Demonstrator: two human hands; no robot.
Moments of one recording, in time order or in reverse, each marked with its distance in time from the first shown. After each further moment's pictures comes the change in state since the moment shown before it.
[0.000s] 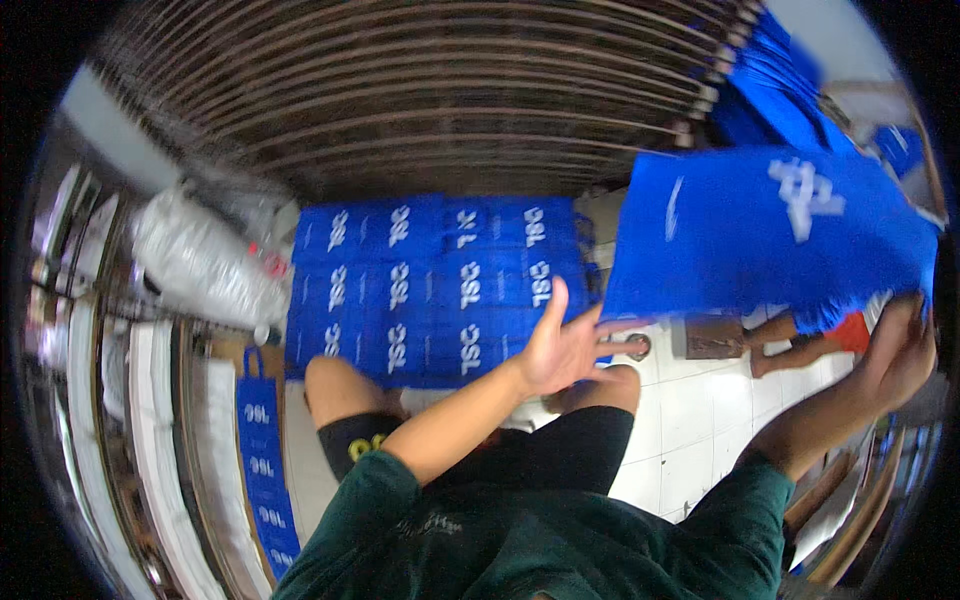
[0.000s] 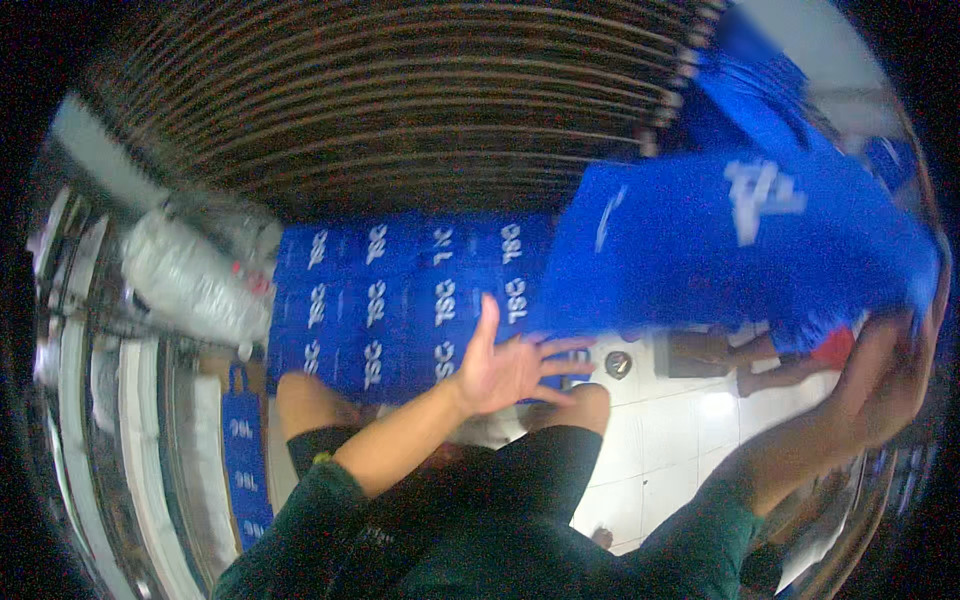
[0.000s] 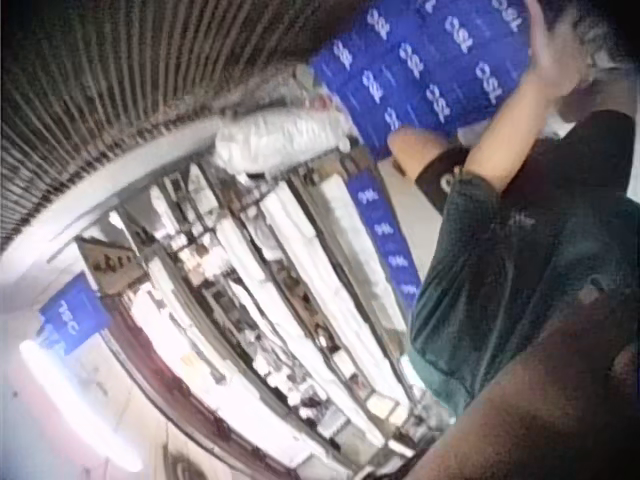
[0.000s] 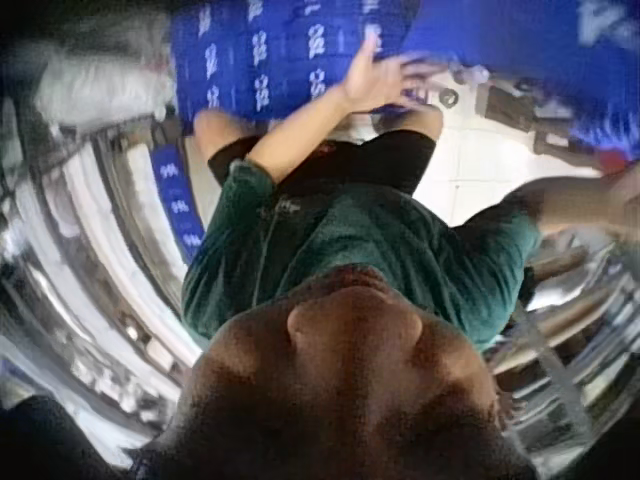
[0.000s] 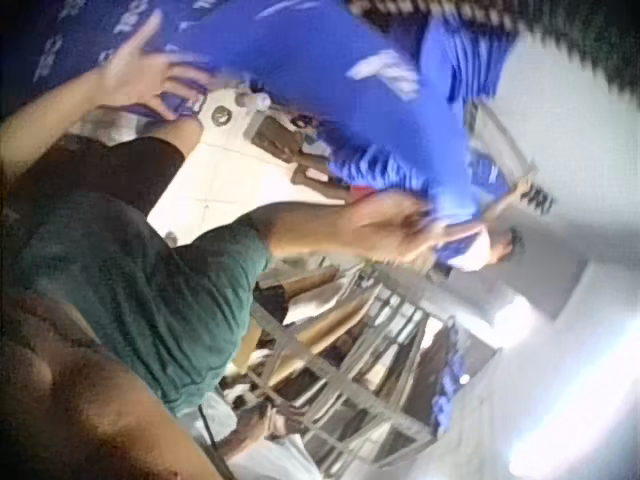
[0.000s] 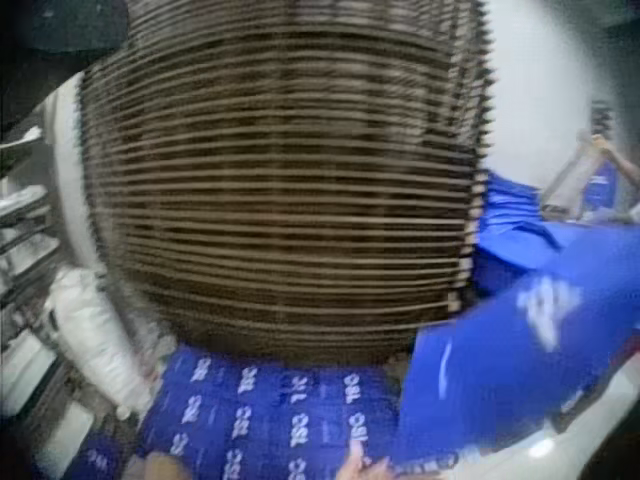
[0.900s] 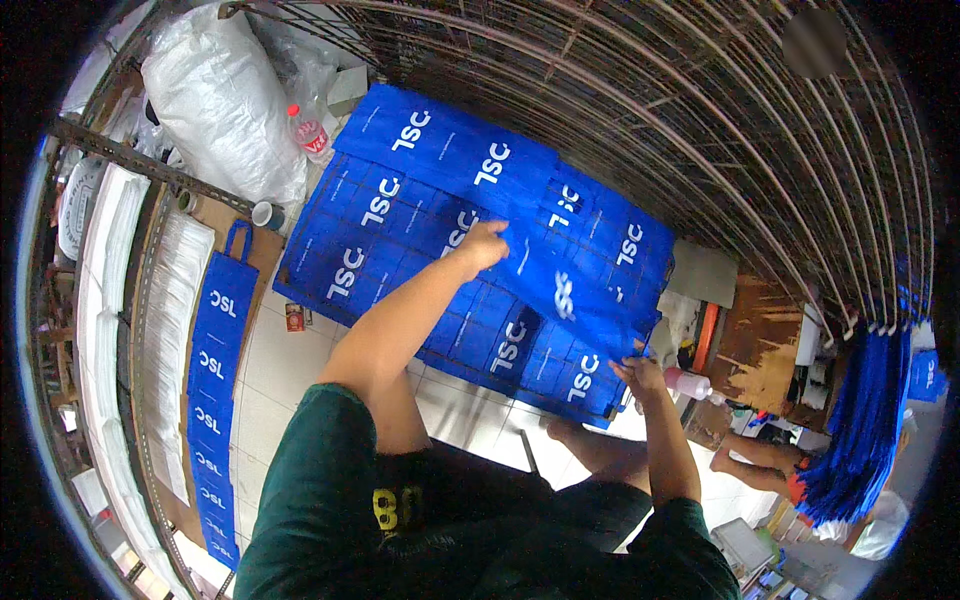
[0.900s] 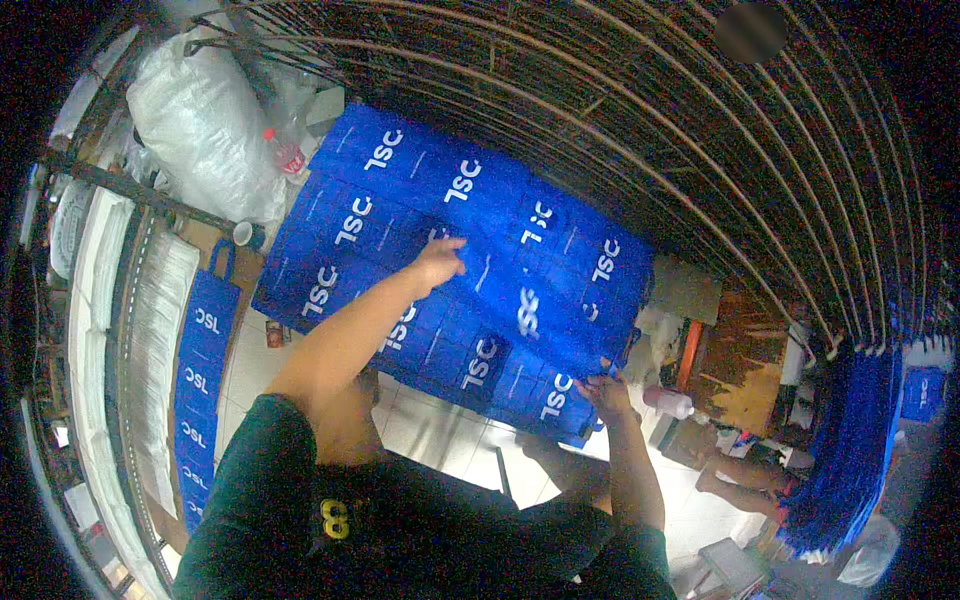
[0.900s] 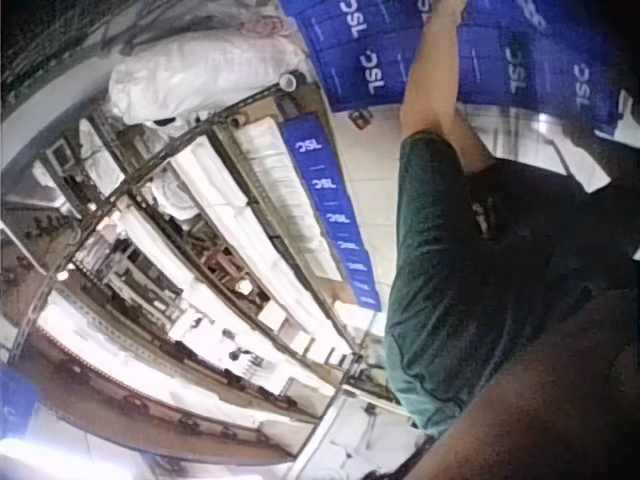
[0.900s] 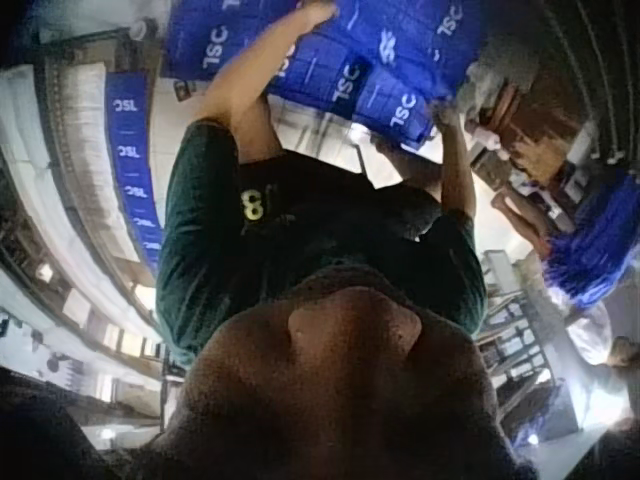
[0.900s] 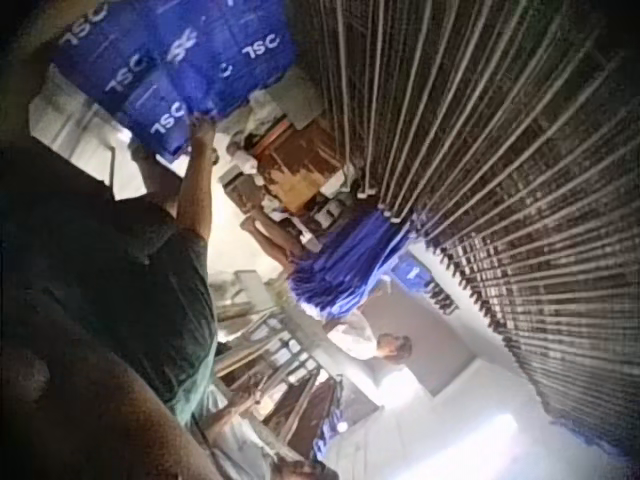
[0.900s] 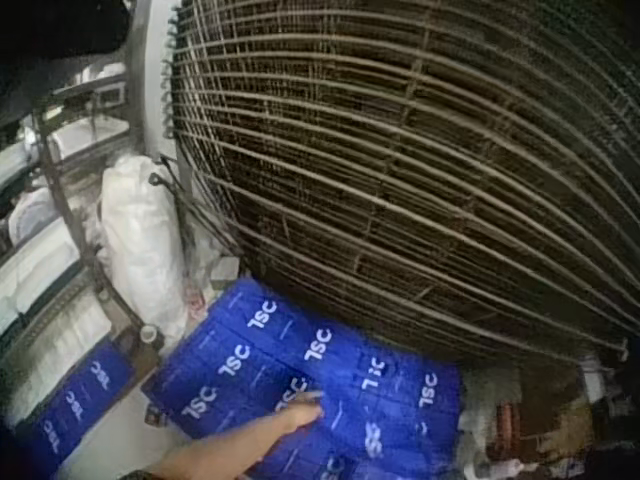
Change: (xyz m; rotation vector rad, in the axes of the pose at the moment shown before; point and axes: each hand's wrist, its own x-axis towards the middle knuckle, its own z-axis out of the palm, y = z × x) left_hand -0.164 0.170 -0.356 0.892 1.289 0.059; right_hand -0.345 0.513 0.018 -0.034 -0.372 1.621
